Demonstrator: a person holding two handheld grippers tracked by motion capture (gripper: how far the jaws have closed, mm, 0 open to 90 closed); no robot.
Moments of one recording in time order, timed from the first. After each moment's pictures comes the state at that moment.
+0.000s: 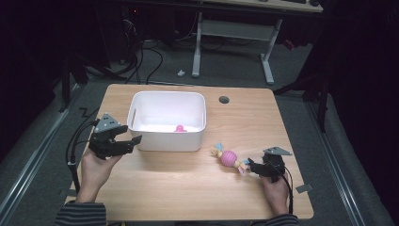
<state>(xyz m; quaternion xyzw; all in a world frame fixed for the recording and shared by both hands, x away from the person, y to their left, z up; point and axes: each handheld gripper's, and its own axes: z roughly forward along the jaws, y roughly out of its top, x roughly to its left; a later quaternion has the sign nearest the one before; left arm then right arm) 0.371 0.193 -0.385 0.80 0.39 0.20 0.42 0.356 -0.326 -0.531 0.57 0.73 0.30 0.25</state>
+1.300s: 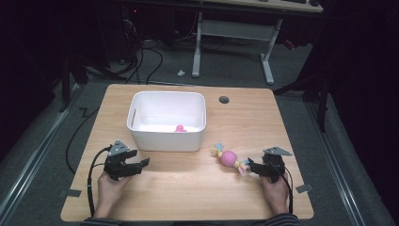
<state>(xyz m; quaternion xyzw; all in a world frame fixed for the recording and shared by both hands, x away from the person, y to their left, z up) 0.368 0.186 -0.498 0.79 0.42 0.13 0.43 0.356 -0.325 -0.531 0.57 0.72 0.30 0.25</state>
